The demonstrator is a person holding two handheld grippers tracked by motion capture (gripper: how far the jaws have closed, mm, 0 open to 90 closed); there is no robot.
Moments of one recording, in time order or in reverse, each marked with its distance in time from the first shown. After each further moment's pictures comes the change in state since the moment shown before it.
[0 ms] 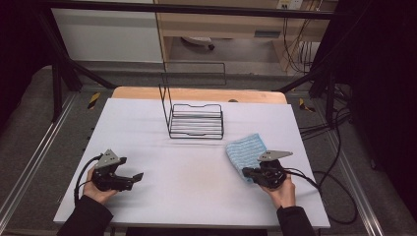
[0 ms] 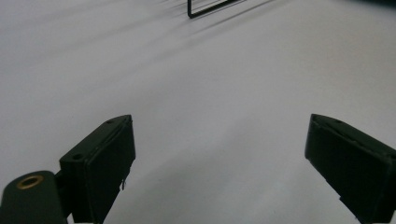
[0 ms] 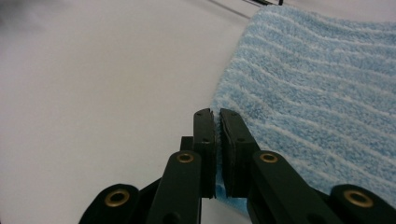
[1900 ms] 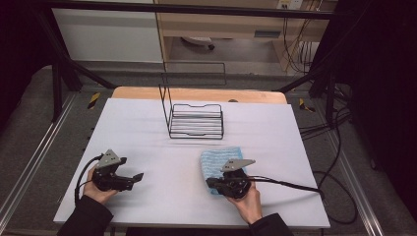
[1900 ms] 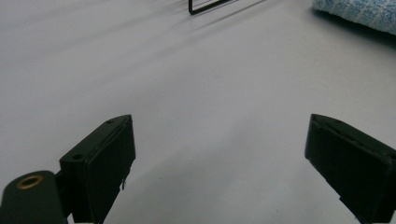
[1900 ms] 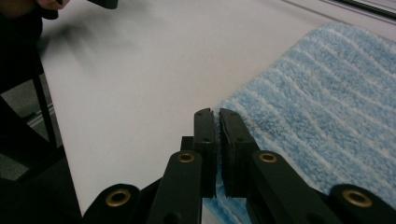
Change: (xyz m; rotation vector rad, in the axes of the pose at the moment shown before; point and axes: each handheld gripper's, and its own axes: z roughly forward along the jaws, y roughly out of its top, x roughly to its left) left arm 0.000 0.000 0.002 0.011 0.005 0.003; right arm 0.083 0.021 0.051 -0.026 0.162 -0.058
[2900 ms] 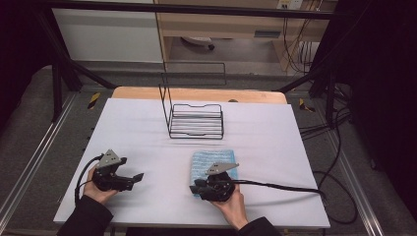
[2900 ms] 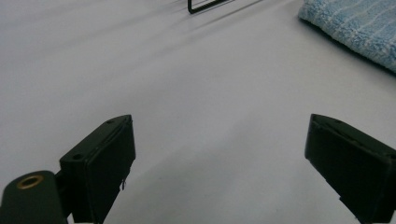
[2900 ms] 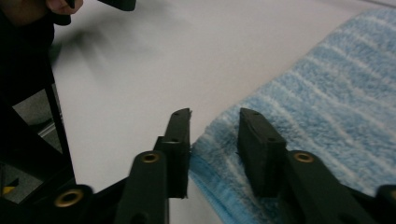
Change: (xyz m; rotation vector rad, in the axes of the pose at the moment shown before) left arm 0.000 0.000 0.000 0.003 -0.002 0.002; right arm 0.018 0.001 0.038 -0.013 0.051 0.026
